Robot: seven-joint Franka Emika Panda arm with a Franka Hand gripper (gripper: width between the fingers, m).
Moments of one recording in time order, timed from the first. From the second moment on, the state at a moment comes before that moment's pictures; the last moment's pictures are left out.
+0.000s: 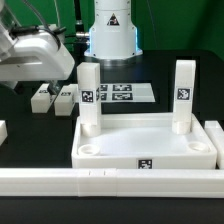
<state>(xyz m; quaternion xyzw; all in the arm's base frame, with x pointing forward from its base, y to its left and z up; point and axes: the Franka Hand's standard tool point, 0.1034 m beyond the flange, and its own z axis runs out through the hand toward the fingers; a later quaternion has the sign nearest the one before) 0.481 -0.161 0.062 -0.94 0.20 0.26 0.13</state>
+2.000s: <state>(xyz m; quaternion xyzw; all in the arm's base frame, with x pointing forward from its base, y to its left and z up) 0.450 -0.149 0.023 -0.86 0.18 0.46 0.17</state>
